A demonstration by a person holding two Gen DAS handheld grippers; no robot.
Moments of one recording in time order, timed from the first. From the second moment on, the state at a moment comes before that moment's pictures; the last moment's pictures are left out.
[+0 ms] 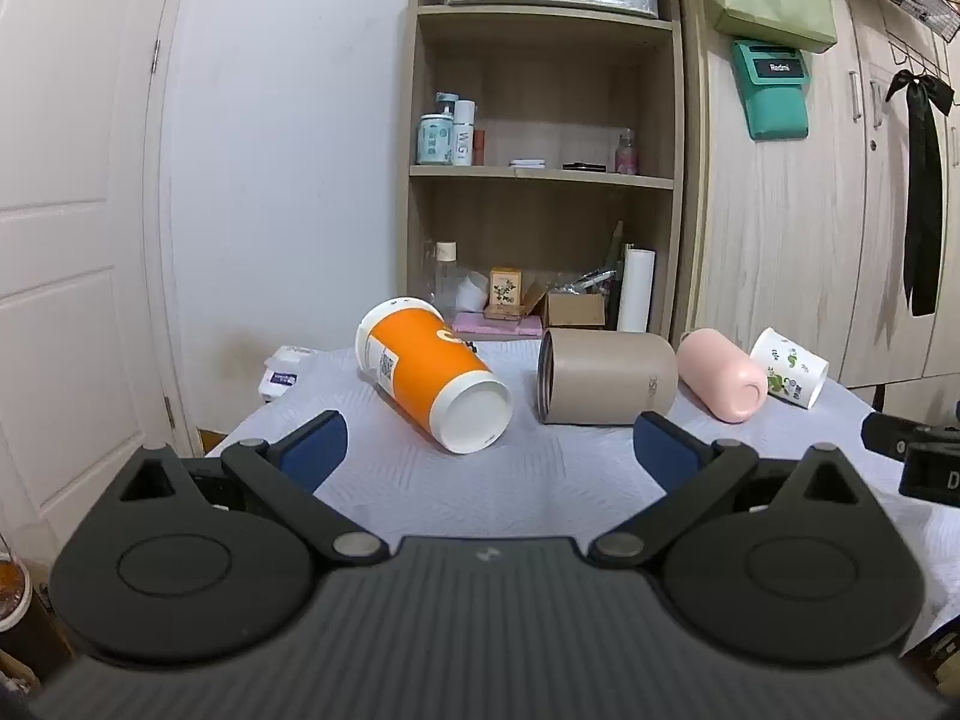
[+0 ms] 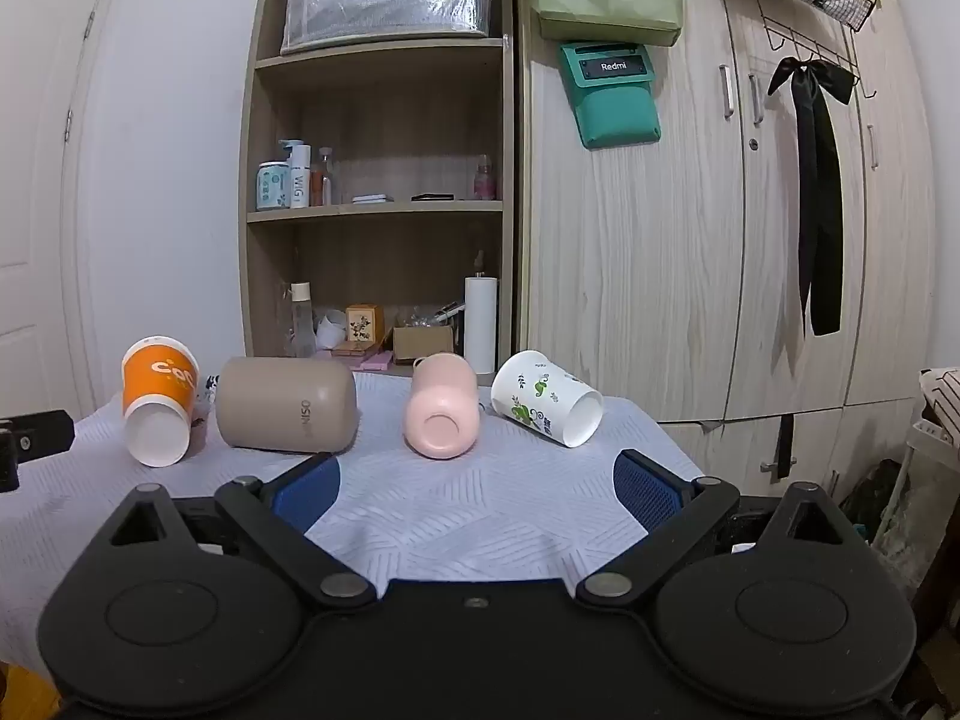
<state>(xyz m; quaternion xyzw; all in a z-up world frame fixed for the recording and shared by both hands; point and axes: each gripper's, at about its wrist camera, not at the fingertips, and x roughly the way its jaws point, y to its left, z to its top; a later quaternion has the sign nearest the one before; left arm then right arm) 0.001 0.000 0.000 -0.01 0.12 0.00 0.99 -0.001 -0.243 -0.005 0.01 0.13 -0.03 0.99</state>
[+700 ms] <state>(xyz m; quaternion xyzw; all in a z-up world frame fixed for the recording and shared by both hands) -0.004 0.003 0.003 -0.02 0.12 -0.01 0.99 0.000 -0.245 -0.006 -0.01 0.13 -0.03 0.99</state>
